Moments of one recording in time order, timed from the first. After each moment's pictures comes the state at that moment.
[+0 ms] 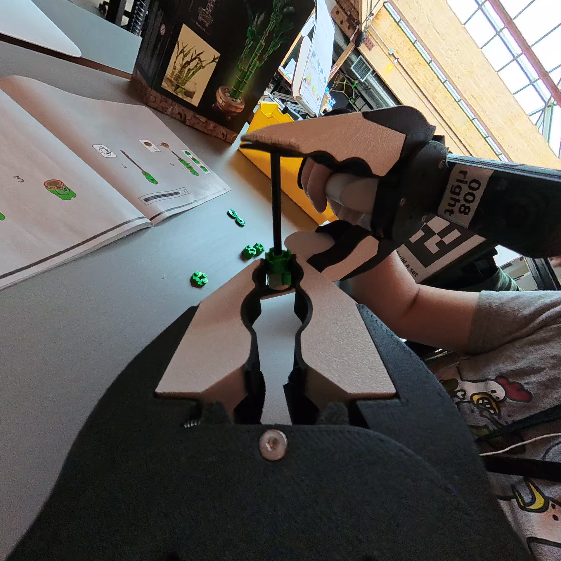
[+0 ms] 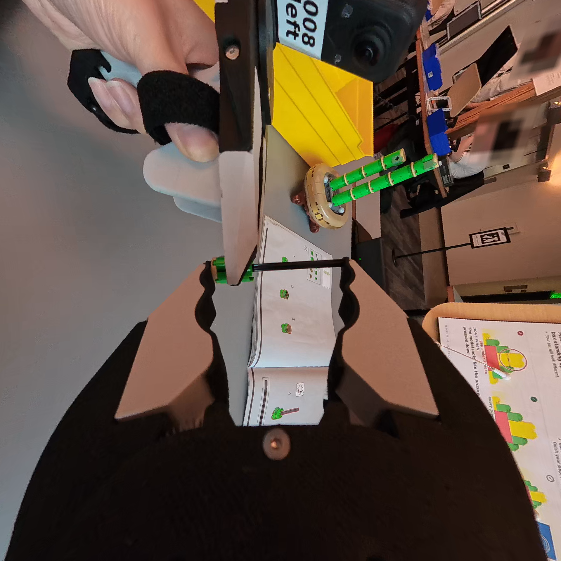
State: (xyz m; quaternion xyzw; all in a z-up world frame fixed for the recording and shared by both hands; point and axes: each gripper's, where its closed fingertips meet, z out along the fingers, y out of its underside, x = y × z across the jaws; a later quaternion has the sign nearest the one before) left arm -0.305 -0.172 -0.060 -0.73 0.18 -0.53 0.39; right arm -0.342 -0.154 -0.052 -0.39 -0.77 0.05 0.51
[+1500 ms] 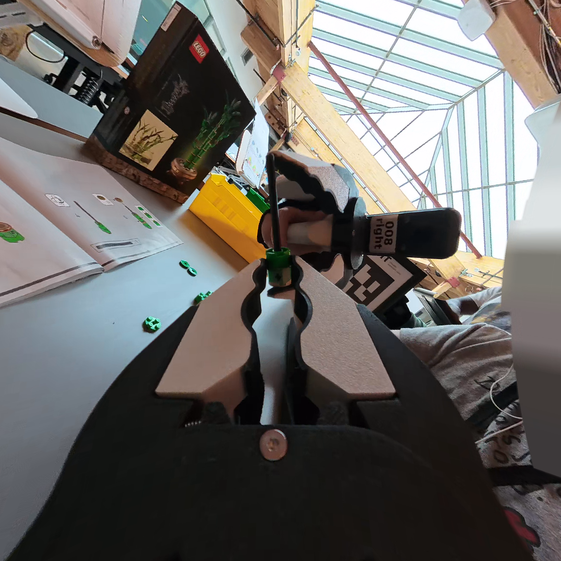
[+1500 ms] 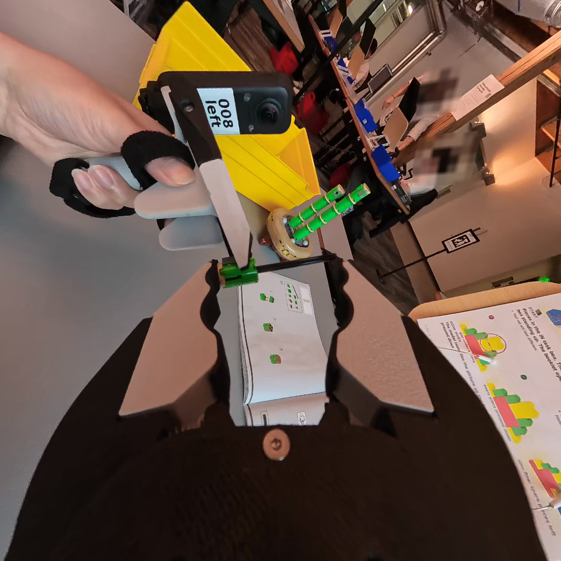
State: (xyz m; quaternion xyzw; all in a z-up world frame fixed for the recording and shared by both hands) left arm -0.319 -0.173 -0.015 -0.63 0.12 -0.65 0.42; right arm -0.344 -0.159 -0.005 -0.41 -0.69 0.13 0.59
